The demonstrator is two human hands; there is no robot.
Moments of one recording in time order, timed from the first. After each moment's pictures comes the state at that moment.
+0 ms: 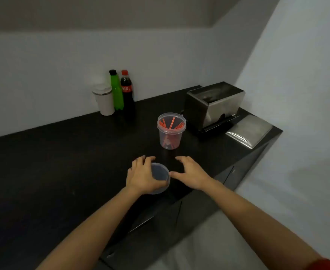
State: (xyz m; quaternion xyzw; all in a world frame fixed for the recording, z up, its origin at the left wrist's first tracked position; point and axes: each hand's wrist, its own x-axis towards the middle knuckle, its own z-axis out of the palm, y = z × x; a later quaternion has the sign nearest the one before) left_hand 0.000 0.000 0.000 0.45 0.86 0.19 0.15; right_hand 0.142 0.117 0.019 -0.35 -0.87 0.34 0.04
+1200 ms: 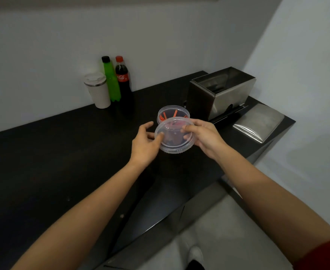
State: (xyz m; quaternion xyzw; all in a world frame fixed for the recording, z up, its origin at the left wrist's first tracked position) left_hand -0.021 0.053 0.055 0.33 0.75 0.53 0.21; right_hand 0.112 0.170 0.087 -0.35 -0.59 0.69 0.23
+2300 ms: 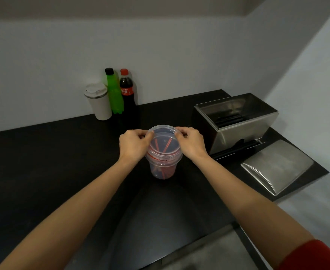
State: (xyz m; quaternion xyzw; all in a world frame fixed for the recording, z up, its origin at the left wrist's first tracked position) left_hand -0.058 0.154 0.073 0.25 0.84 0.47 0.07; right_hand 0.034 0.290 0.063 -0.33 -0.80 0.44 0.23
